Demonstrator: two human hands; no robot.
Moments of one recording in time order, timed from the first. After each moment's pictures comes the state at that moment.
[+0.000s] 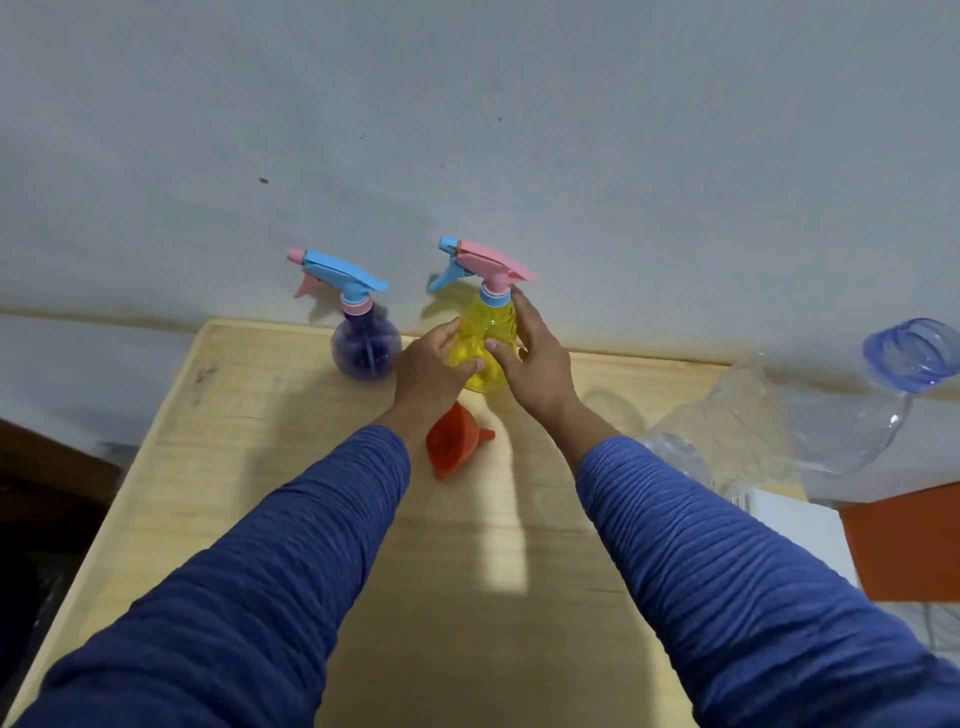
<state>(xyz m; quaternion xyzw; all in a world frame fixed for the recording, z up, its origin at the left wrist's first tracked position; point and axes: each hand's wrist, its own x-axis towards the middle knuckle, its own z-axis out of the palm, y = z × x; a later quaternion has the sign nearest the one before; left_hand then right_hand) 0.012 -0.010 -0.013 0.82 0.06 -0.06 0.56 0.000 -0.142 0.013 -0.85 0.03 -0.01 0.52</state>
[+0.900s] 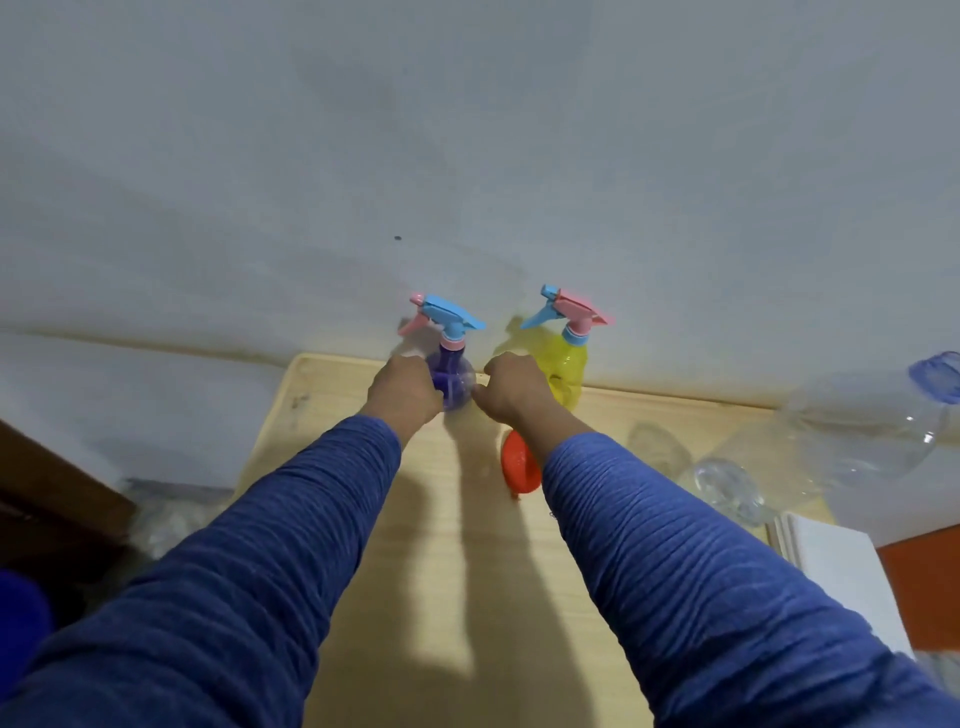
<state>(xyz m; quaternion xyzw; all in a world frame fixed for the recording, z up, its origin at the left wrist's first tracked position) -0.005 0.116 0.044 0.96 0.07 -0.11 0.24 -0.007 -0.015 0.064 -0.98 0.02 0.12 0.14</state>
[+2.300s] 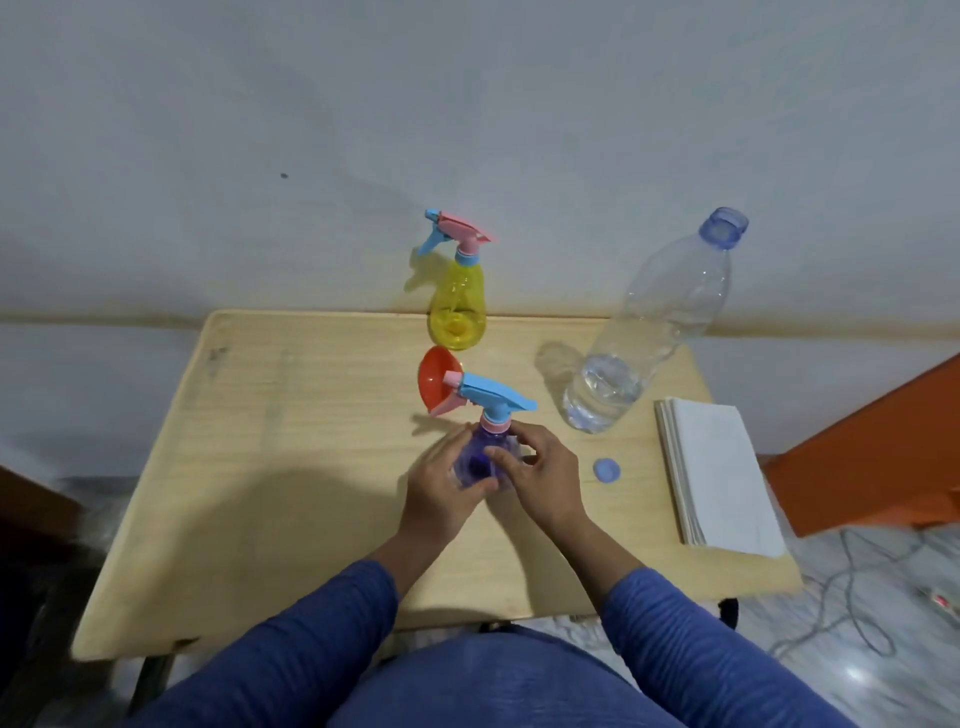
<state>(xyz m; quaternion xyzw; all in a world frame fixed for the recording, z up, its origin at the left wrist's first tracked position) -0.206 0.008 -0.046 0.82 -0.11 0.02 0.56 -0.221 -0.122 0.001 -0.87 0.11 -0.07 0.48</state>
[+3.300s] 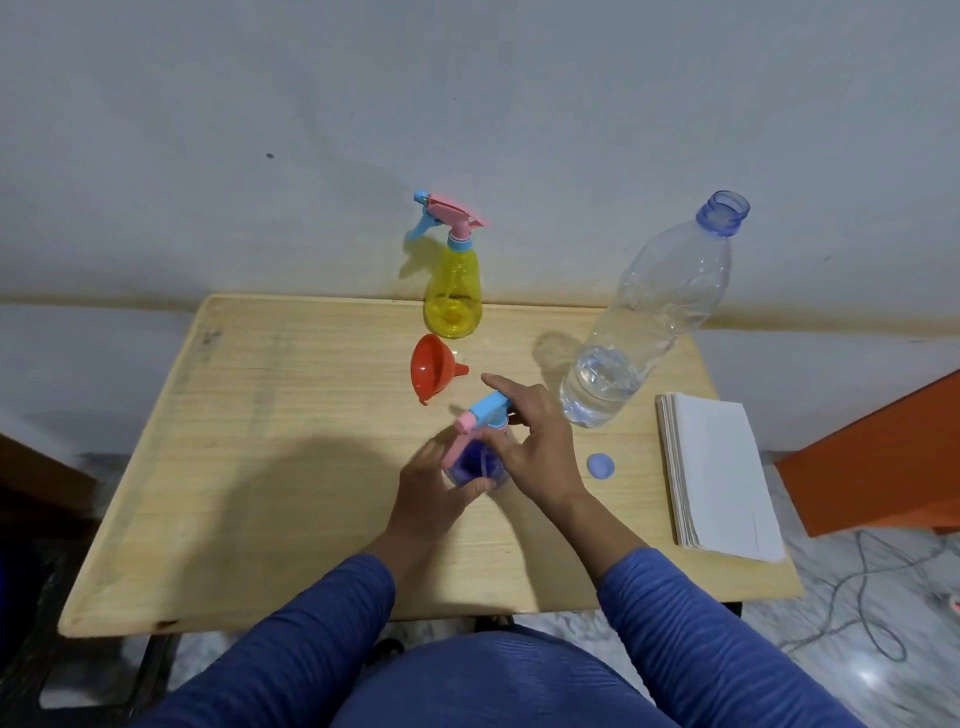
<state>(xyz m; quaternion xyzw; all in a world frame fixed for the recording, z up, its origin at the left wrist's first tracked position) -0.207 -0.007 -0.061 0.86 -0.11 0.02 0.49 -0.207 -0.146 0.011 -0.86 -0.05 -0.11 0.49</state>
